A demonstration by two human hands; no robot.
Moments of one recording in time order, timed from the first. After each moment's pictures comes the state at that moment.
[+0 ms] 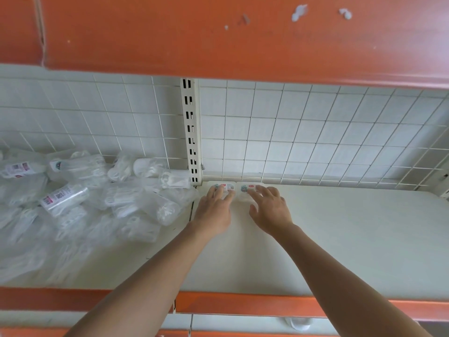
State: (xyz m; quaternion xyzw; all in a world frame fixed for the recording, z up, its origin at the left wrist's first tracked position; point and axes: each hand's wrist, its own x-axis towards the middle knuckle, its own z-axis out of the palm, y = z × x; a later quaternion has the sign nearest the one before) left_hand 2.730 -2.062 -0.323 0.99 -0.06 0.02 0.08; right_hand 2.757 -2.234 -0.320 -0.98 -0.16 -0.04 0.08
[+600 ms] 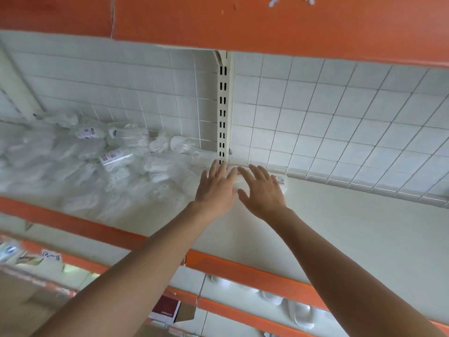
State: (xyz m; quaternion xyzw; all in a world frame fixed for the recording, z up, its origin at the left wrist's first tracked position) left_hand 2.675 -2.054 -0.279 1.00 0.06 0.06 0.03; right_hand 2.731 -2.190 -0.289 -0.94 -0.31 -0.05 0.11
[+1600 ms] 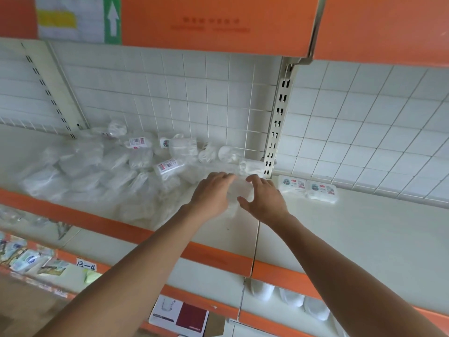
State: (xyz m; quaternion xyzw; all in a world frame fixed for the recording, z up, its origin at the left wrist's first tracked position) left_hand 2.615 -1.914 -0.262 0.99 0.02 0.10 0.13; right_hand 2.685 -2.062 -0.289 -0.94 -0.27 -0.04 0.20
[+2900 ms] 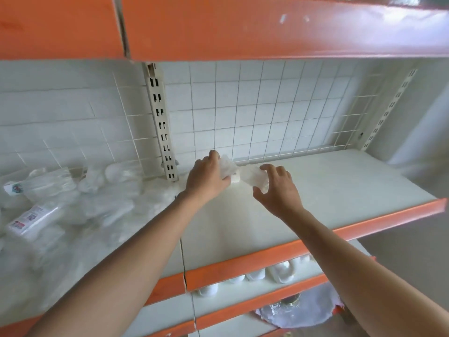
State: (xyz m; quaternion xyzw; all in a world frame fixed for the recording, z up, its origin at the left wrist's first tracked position) left_hand 2.710 -2.072 -0.241 0.96 -0.12 0.11 0.23; right_hand 2.667 -2.258 -0.272 -0.96 0.02 -0.18 0.21
